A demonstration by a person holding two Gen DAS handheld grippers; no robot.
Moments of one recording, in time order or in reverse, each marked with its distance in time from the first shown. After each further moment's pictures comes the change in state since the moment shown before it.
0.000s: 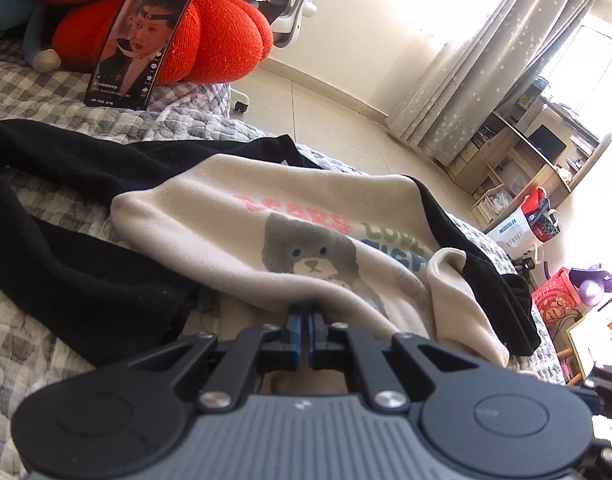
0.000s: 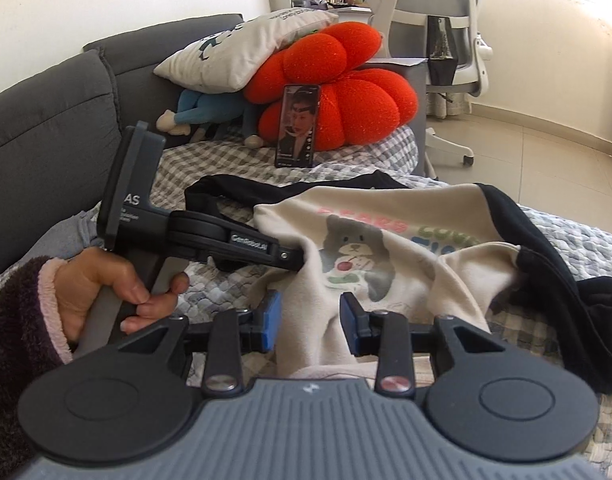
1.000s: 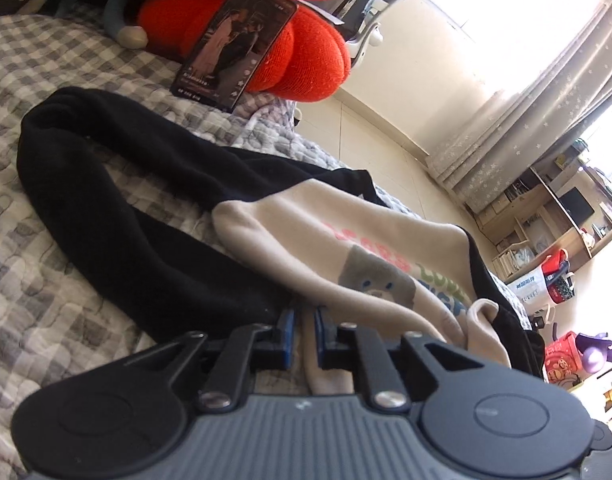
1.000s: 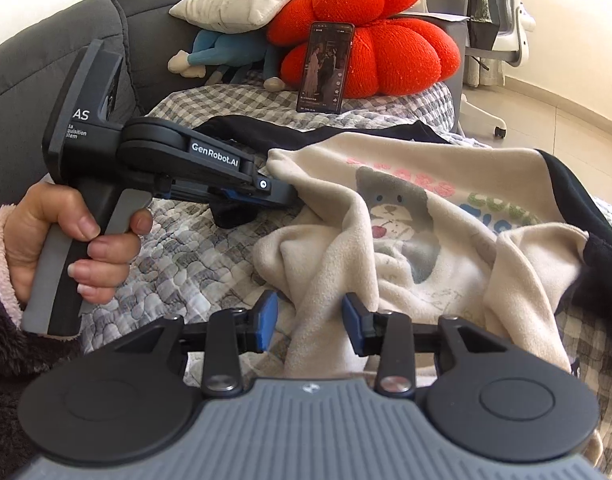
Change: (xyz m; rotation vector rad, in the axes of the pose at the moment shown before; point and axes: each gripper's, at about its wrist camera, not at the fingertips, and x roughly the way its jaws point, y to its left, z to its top) left arm -0.023 0.051 0.000 -0.217 -0.044 0.041; right arm 0.057 0.007 -0.005 -0.094 0.120 0.019
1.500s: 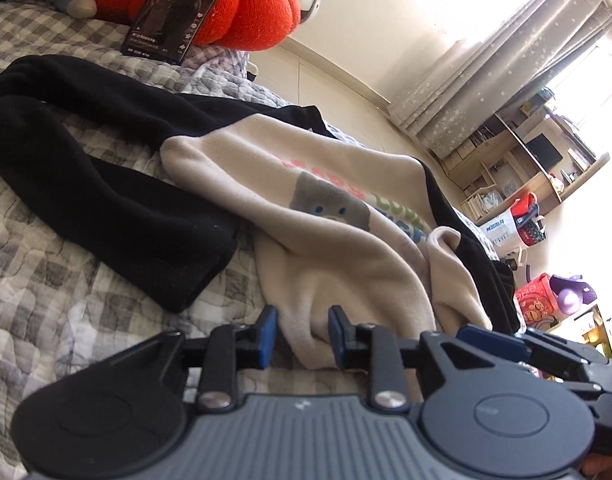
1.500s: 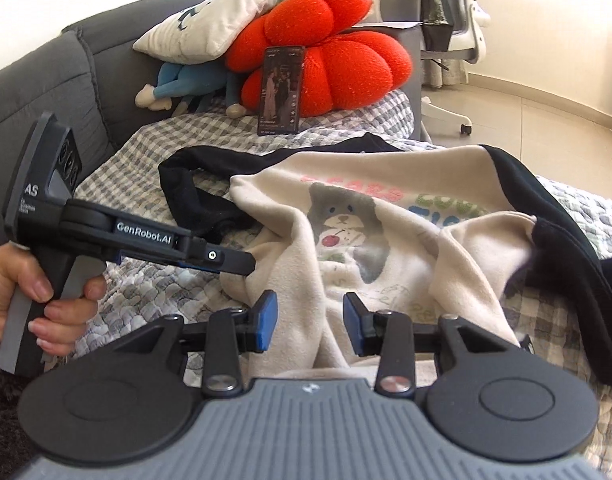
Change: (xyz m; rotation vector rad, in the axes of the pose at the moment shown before) left arm -0.003 -0.016 -0.022 0.124 0.135 -0.084; right arm -0.033 -0.033 -0.009 0.173 -0.066 -0.060
